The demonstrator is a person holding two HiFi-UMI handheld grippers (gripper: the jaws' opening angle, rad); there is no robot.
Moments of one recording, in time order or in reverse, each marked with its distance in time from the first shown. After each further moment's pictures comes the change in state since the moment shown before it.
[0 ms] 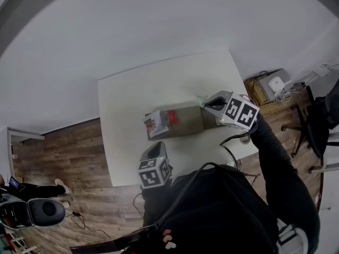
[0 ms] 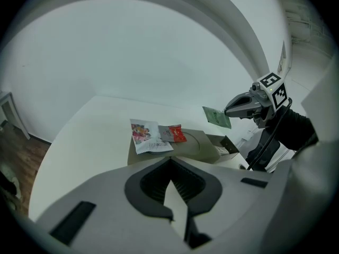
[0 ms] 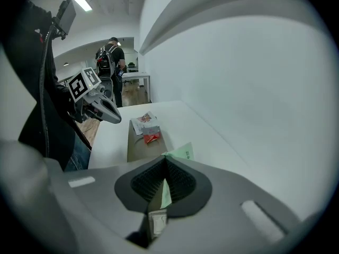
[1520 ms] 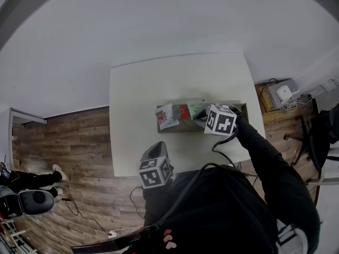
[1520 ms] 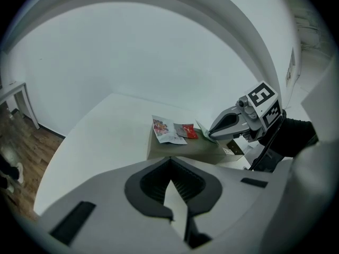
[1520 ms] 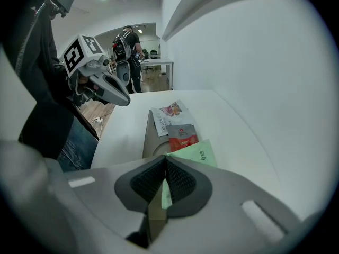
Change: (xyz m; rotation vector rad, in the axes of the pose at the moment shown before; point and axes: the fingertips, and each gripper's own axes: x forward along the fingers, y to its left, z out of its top) left arm -0.025 0.036 -0.018 -0.091 -0.030 0.061; right arm 0.099 0.074 0.015 -0.168 0.130 0.200
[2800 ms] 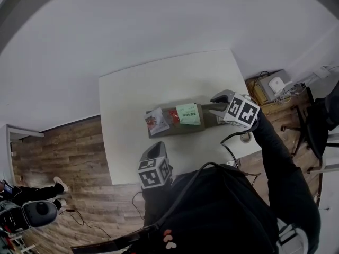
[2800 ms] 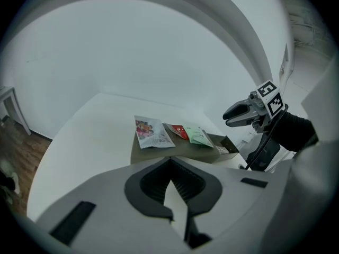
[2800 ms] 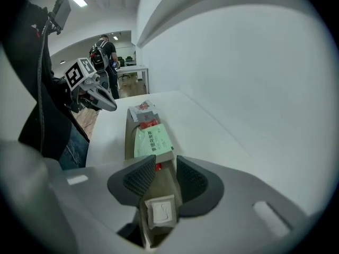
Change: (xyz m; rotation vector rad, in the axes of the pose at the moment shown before) left arm 0.021 -0.030 0.005 0.063 0.027 -0.058; right arm -0.090 -0.047 -0.071 0.200 -0.057 -0.189
